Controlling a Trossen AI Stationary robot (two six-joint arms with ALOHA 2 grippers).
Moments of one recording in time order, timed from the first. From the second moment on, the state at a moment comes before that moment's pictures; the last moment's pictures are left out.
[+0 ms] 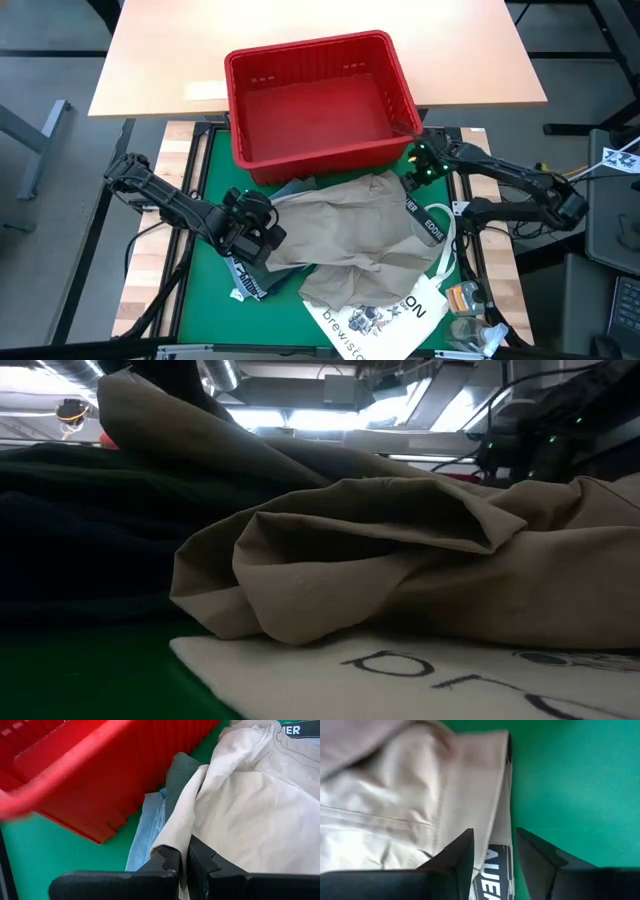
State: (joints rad) left arm -0.47 1.50 1.33 -1.25 -0.85 -1.28; right arm -0.79 1.12 0.60 -0.69 -0.30 0.28
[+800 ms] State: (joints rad) left arm -0.47 1.50 1.33 -1.22 -0.85 -1.28; right arm -0.79 0.98 0.38 -0.43 -0.41 0.37
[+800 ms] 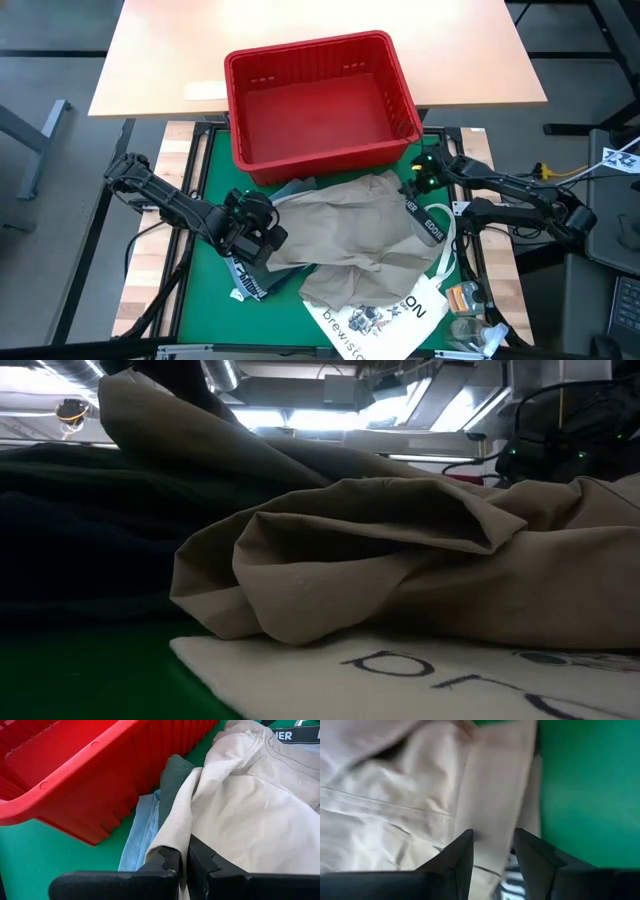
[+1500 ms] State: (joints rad) left arm -0.47 1.50 1.33 -1.22 -0.85 -1.28; right arm -0.79 1.00 0.38 -0.46 -0.44 0.57
